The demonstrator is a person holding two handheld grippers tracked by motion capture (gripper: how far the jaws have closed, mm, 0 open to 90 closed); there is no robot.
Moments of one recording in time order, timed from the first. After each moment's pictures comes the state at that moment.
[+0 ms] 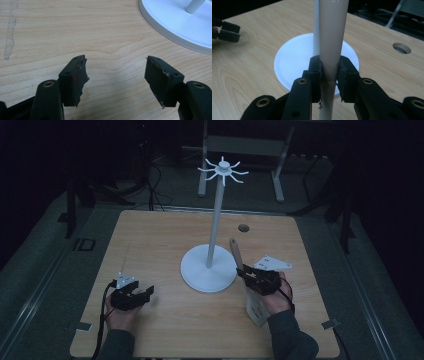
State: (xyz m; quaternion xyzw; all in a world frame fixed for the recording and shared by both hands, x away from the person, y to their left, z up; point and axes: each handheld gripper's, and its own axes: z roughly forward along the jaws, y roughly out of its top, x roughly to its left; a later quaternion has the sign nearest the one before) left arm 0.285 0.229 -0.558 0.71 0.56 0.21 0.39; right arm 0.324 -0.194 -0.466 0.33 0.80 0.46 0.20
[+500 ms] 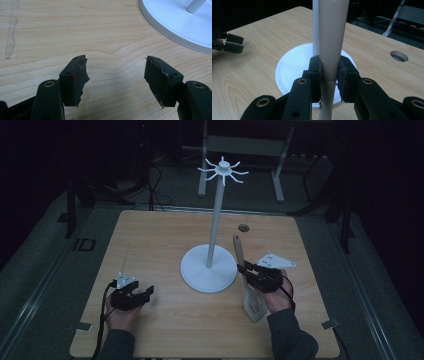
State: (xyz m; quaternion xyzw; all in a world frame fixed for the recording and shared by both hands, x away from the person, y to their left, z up) left arm 0.284 0.229 -0.558 0.71 0.56 0.21 0.38; right arm 0.326 -0.197 -0.457 0.33 0.78 0.48 0.21
